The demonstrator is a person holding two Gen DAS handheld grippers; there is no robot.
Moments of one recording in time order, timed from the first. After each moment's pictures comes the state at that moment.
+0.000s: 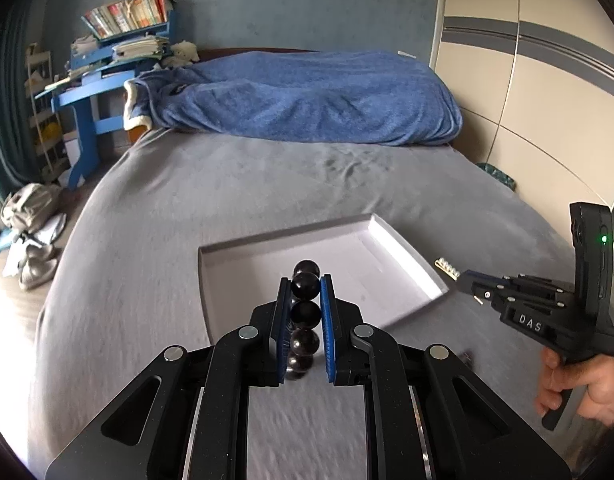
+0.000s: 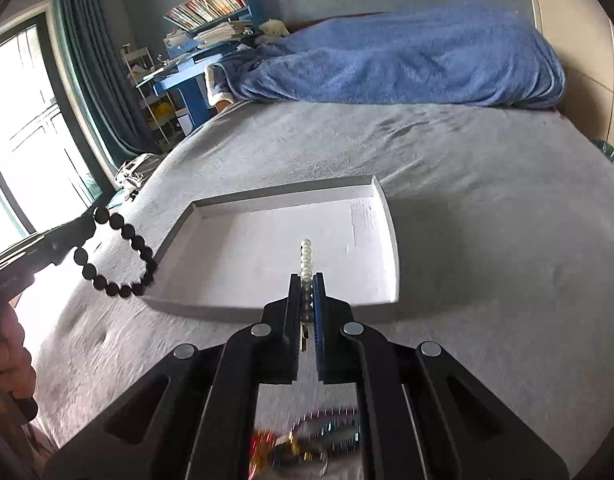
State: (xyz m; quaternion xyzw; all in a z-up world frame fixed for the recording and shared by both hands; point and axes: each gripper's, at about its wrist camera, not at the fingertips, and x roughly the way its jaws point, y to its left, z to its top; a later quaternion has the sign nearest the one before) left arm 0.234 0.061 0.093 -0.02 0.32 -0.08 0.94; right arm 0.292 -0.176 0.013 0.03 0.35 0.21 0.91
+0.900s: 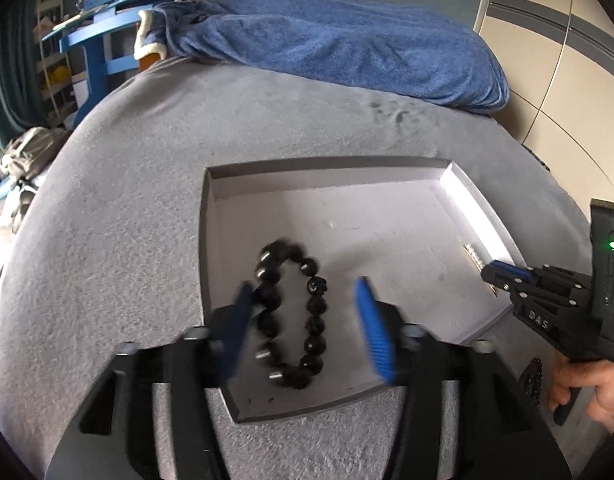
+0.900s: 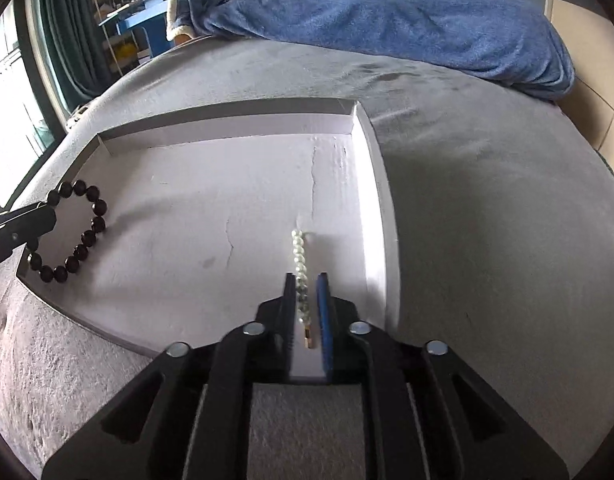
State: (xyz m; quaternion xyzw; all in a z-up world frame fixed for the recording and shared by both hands) left arm 0.298 0.087 0.005 -0.05 0.40 -0.04 0.91; right arm 0.364 -0.151 -0.065 -0.06 0.42 0.15 0.90
